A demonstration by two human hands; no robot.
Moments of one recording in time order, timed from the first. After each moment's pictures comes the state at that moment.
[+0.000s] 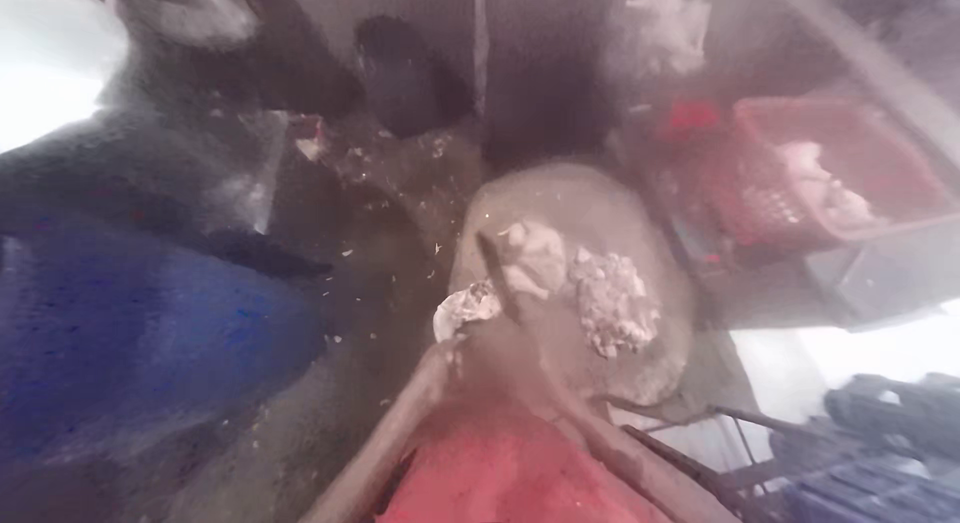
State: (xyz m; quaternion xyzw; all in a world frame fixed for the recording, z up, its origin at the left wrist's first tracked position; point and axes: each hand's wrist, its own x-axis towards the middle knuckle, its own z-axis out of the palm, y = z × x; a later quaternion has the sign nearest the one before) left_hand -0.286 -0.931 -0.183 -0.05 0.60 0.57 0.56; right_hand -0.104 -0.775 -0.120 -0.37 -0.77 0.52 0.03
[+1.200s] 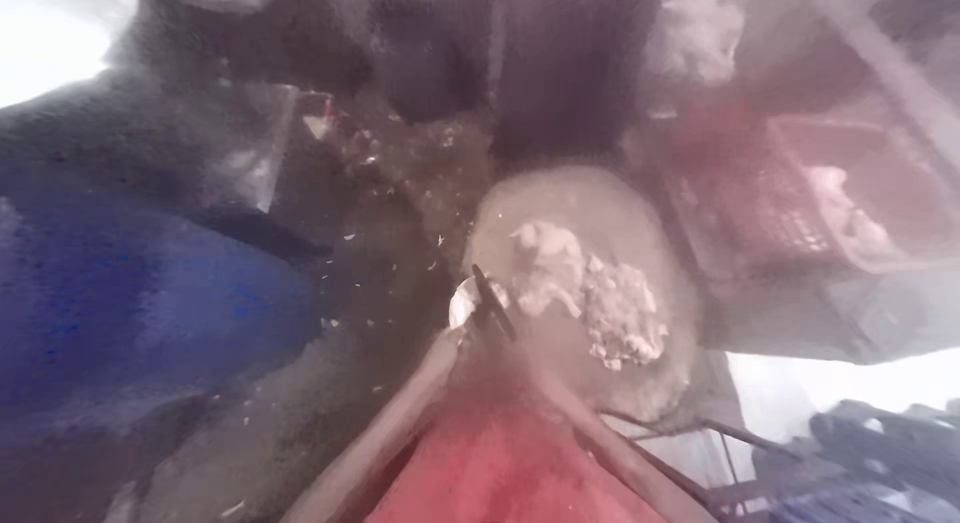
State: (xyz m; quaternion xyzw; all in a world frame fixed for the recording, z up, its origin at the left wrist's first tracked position) left_hand -0.305 -0.908 -0.176 -0.04 0.64 0.54 0.55; right_hand -0.111 -0.759 -0.147 -0.40 -0.76 0.49 -0.16
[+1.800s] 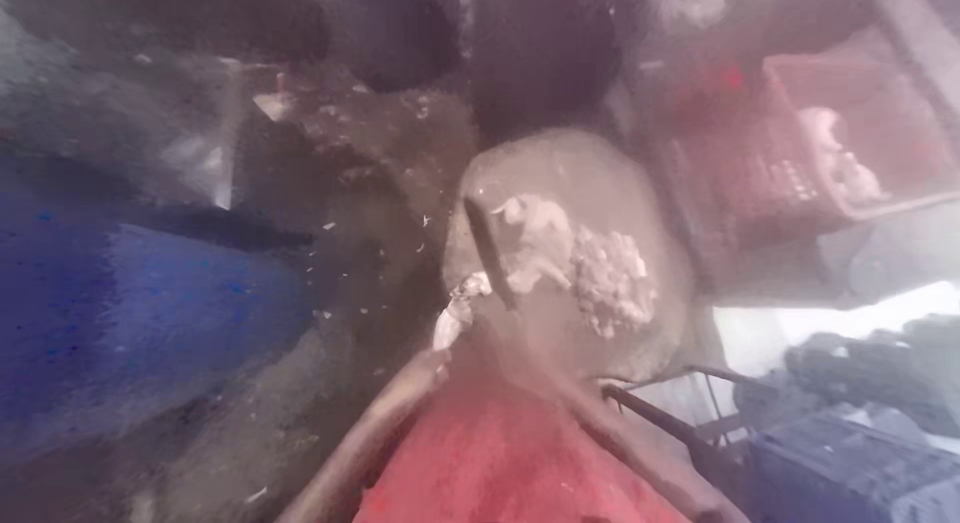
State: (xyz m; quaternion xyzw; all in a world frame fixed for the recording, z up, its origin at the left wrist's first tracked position) left_hand -0.306 -0.967 -0.152 0.08 0.66 0.36 0.66; right_hand -0.150 -0.778 -0.088 -0.42 -0.71 0.56 -0.01
